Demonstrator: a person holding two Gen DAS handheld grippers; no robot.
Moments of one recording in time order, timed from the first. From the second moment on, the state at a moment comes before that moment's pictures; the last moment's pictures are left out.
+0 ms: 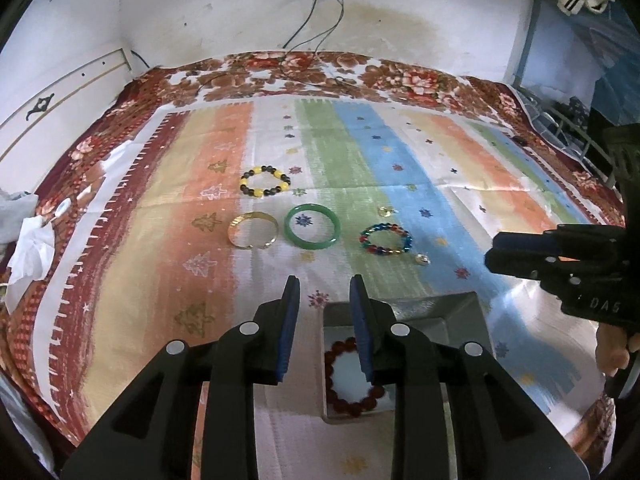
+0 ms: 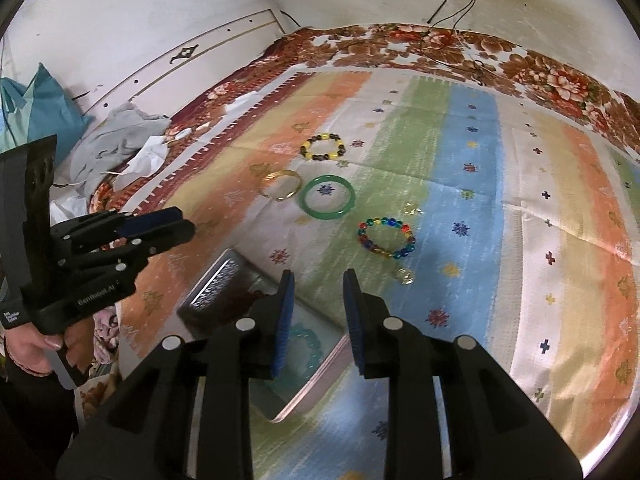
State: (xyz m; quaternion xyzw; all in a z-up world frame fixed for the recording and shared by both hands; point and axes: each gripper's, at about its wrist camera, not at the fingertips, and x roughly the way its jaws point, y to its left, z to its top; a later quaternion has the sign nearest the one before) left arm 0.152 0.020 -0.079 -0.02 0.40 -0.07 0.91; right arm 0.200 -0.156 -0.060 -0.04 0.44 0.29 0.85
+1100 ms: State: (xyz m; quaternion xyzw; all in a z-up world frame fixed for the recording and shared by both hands) left arm 0.268 0.066 -0.152 -0.04 0.47 -0.01 0.88; right arm 0.323 -0.147 -0.129 -0.06 0.50 0.23 0.83
